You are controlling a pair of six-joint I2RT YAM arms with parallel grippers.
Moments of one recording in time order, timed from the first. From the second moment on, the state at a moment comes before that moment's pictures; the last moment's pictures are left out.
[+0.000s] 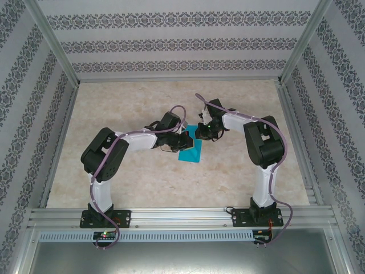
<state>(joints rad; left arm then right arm) -0.60 1.93 1.14 -0.07 0.57 -0.85 0.34 2.02 1.28 -0.51 -0.49 0.34</state>
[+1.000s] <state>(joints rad) -0.60 2.06 1.23 -0.11 0.55 -0.84 0.34 2.02 1.28 -0.51 -0.49 0.34</state>
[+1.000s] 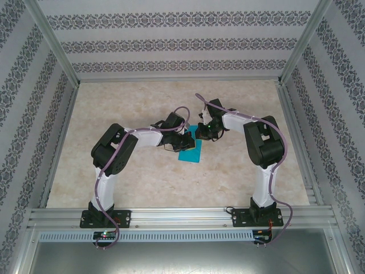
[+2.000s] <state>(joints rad) -0.60 2.09 1.27 -0.14 0.55 -0.82 0.34 2.02 1.28 -0.51 -0.50 0.34</state>
